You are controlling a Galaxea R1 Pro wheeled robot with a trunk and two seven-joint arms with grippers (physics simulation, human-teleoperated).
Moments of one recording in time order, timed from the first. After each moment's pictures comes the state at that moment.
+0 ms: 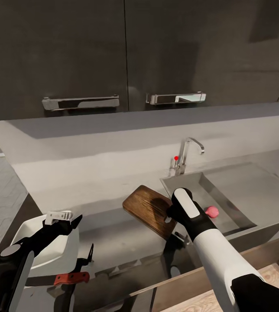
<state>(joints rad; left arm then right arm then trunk) -0.24 0.11 0.23 -1.59 0.02 0.50 -0.42 -0.89 0.13 0.17 -0.83 -1.22 0.64 -1.30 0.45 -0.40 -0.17</state>
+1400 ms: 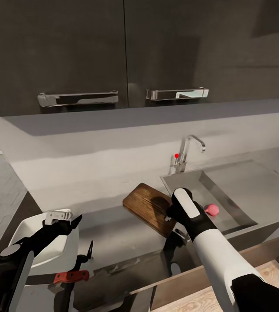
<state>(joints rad) -0.24 0.12 0.23 -1.59 0.02 0.50 -0.42 -0.89 0.12 0.17 -0.83 -1.22 0.64 -1.30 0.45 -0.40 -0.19</state>
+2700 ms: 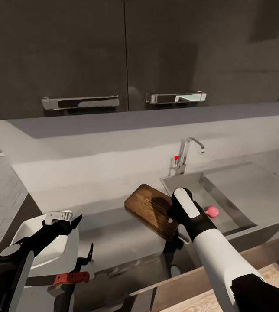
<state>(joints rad) -0.24 0.12 0.23 -1.59 0.02 0.50 -0.42 -0.89 0.13 0.17 -0.83 -1.22 0.64 -1.30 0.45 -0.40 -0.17</state>
